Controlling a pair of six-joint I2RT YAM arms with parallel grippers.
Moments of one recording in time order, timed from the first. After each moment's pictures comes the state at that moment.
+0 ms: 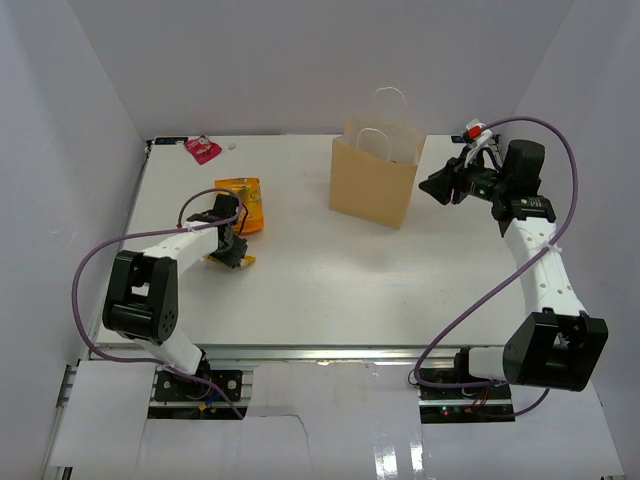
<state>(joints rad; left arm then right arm) -0.23 1.62 0.96 -0.59 -0.27 -1.25 -0.07 1.31 1.18 -0.27 -0.91 -0.19</state>
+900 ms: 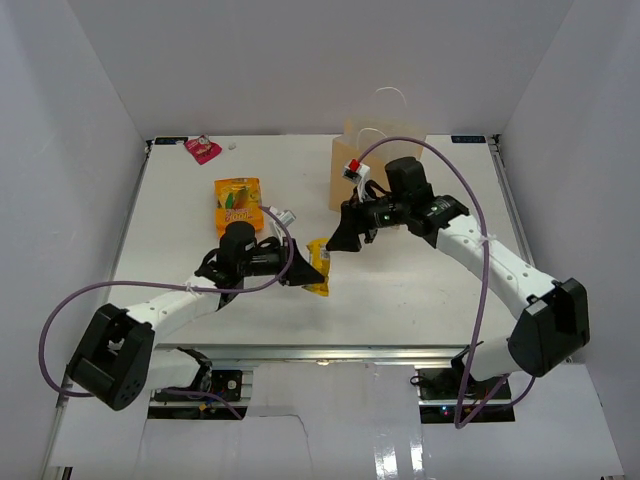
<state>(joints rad) -0.50 1.23 0.54 0.36 0.83 -0.65 0.57 1.40 1.23 -0.43 -0.82 0.02</state>
